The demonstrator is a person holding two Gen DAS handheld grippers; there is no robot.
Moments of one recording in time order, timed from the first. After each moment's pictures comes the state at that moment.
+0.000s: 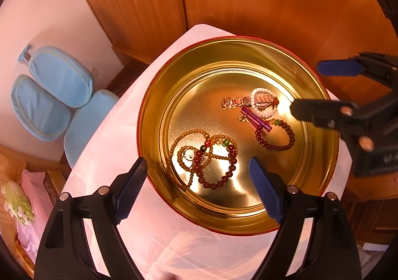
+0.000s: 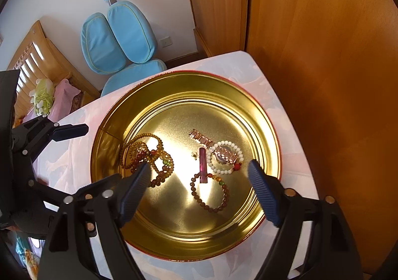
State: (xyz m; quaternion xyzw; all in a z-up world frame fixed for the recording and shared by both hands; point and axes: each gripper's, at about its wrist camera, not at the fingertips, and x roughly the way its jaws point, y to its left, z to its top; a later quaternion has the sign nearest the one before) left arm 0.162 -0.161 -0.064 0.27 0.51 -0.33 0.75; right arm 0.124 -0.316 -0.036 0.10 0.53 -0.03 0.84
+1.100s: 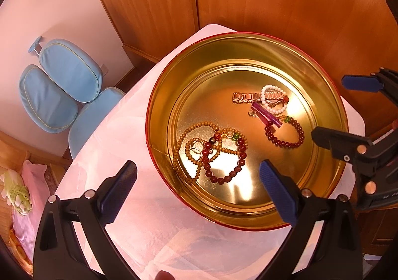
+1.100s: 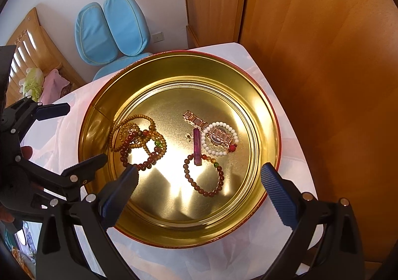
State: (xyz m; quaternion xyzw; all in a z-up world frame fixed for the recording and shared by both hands) left arm 0.154 -0.147 -0.072 0.26 0.49 -0.31 0.77; right arm 0.099 -0.293 -0.049 0.05 0.53 -0.07 0.85
